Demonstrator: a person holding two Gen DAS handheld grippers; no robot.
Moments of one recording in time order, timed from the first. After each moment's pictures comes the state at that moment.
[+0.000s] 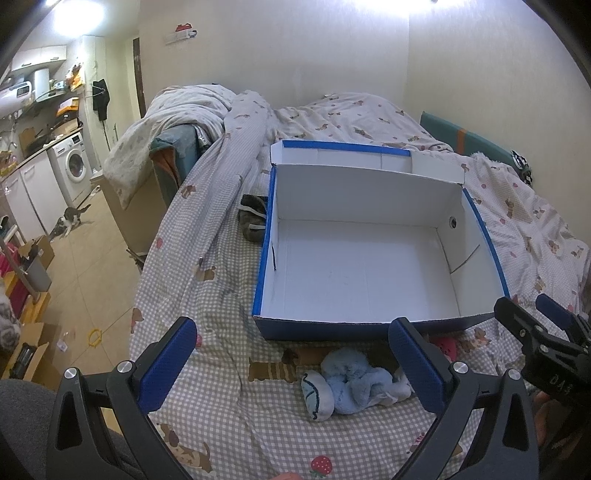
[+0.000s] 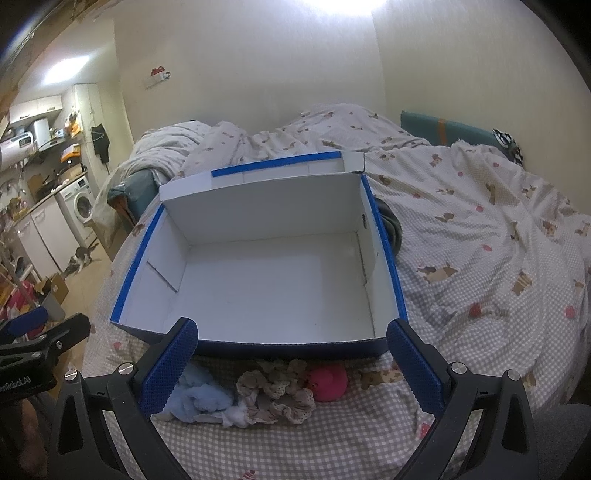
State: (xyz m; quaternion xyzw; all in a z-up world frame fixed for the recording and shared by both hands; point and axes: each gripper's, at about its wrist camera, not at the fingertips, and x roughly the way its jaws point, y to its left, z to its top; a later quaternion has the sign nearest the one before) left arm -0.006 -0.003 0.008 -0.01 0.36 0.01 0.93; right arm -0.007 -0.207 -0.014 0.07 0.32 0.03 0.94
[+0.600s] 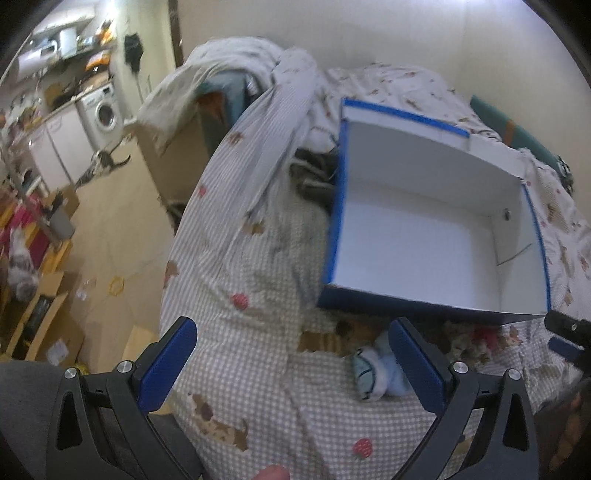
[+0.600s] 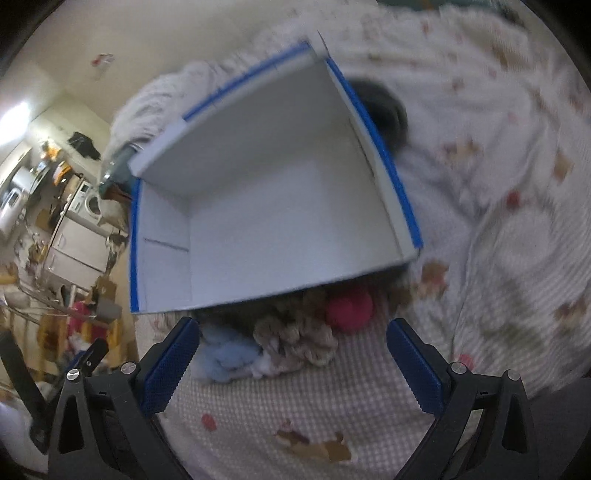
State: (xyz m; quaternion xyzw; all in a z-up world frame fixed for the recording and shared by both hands) left arm 0.011 0.054 -0.016 -0.05 0.45 0.09 0.89; right arm 0.040 -0.257 -0.048 0.23 0.51 0.08 0.83
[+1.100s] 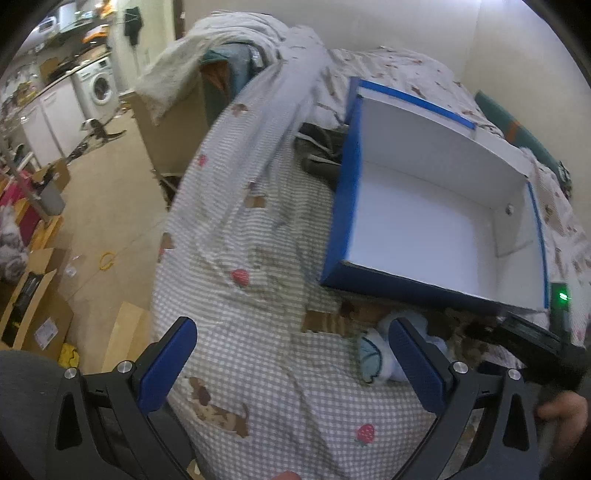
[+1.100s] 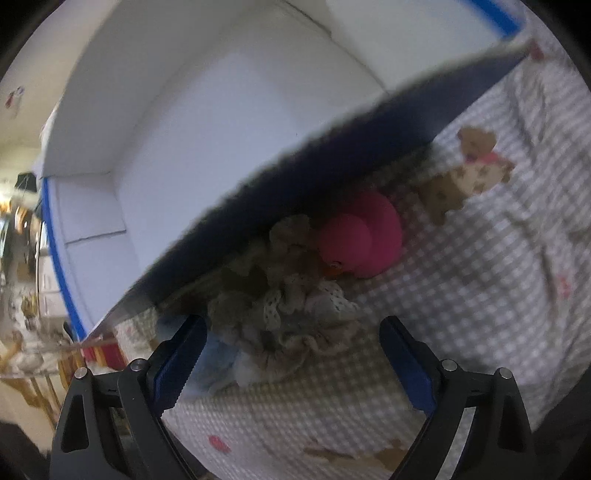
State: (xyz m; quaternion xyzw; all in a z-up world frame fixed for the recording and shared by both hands) left arm 0.012 0.067 -0.029 -0.08 0.48 0.06 0.87; right arm 0.067 -0.219 -0.163 0.33 0.62 0.01 0.71
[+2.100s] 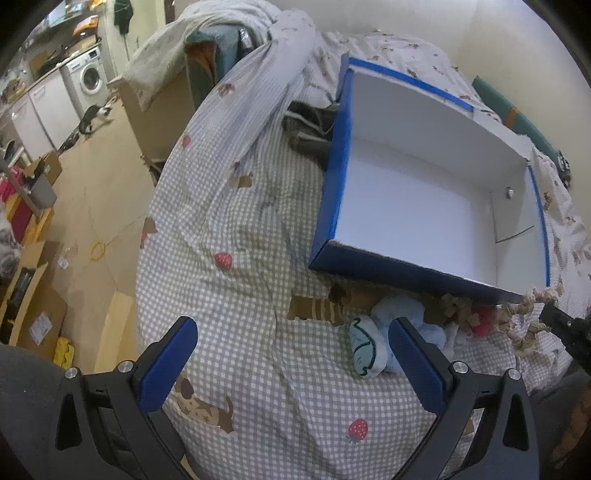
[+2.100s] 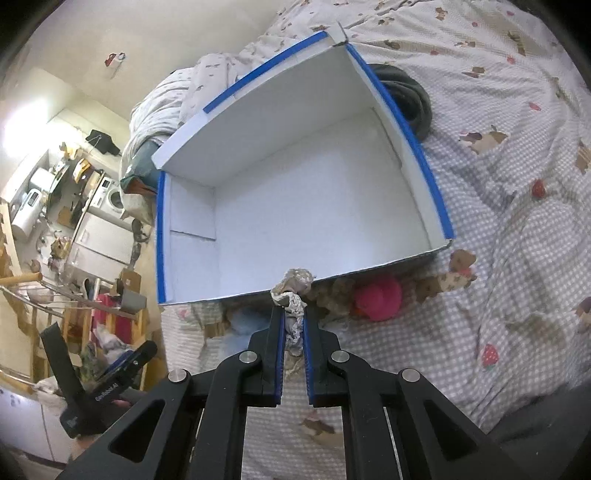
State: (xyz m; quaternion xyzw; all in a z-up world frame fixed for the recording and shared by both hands) left arm 0.023 0.062 -0.045 -0.08 0.51 0.06 0.85; right arm 0.024 -0.229 -0.066 0.25 0.51 0.13 0.81
